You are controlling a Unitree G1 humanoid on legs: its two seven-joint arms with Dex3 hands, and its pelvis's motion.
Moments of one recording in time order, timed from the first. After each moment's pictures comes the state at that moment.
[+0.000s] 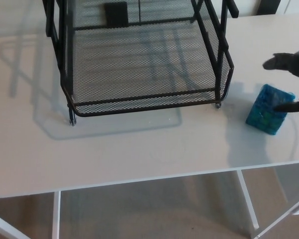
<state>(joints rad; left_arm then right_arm) -0.11 0.59 0.21 1.27 -0.01 0.03 -0.25 -0.80 -0.71 0.51 0.61 -0.48 0.07 0.45</state>
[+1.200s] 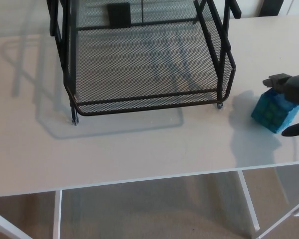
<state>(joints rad) -0.14 0.60 0.12 1.27 0.03 0.02 -0.22 -0.72 -0.74 0.59 0.57 -0.71 0.01 0.40</state>
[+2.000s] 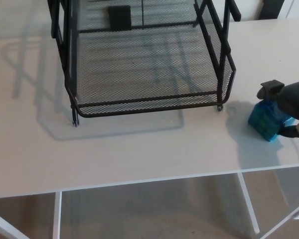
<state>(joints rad) -0.15 0.60 0.08 1.27 0.06 0.00 -0.23 -0.60 -0.75 0.60 0.57 -0.79 -0.06 0.10</state>
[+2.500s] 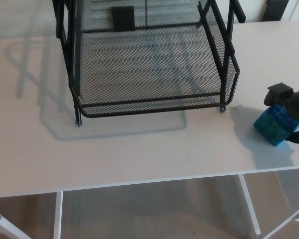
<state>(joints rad) -0.16 0.61 0.07 1.29 0.07 0.00 -0.23 -0.57 -0.79 0.55 0.65 -0.78 -0.24 -0.09</state>
